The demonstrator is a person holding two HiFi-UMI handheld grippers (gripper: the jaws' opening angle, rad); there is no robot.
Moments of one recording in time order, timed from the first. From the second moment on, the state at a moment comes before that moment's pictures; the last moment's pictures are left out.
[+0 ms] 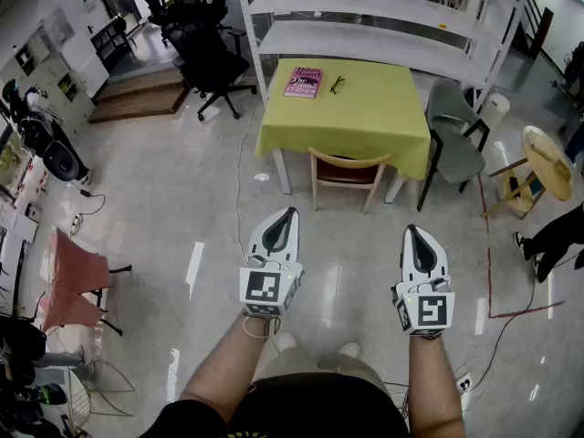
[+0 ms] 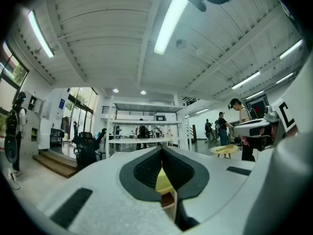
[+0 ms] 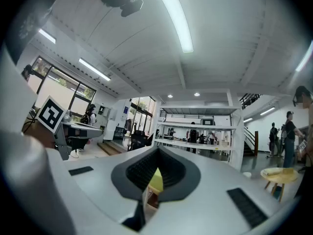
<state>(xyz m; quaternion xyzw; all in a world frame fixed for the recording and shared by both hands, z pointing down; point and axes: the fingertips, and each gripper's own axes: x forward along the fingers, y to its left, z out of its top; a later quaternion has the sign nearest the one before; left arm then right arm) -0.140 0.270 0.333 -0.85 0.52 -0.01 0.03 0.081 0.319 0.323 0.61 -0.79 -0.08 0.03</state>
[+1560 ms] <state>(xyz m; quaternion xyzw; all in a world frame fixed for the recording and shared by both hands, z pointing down) -0.123 0.261 0.338 -0.86 0.51 0.00 0.04 0.081 0.304 0.334 0.60 -0.80 -0.07 0.02</state>
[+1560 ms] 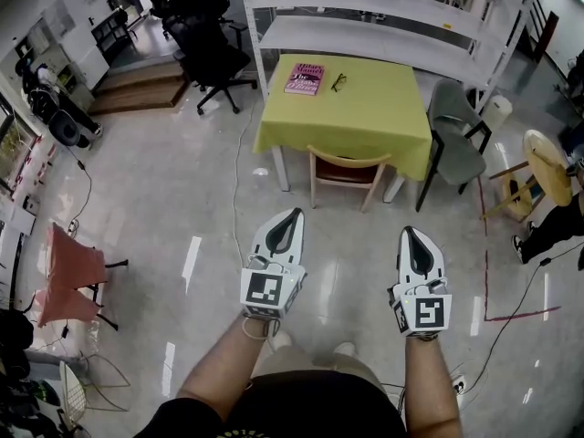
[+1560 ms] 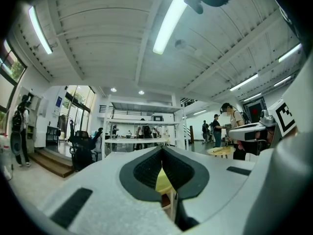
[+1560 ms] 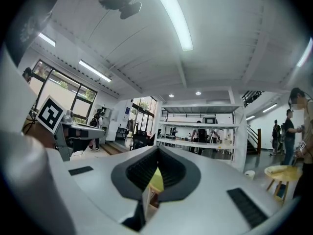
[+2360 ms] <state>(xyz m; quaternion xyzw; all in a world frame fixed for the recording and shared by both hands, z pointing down) -0.093 0.257 0.347 -0.85 0.52 -0.02 0.04 0.107 0.289 0.343 0.57 -0.82 -0.06 0.02</state>
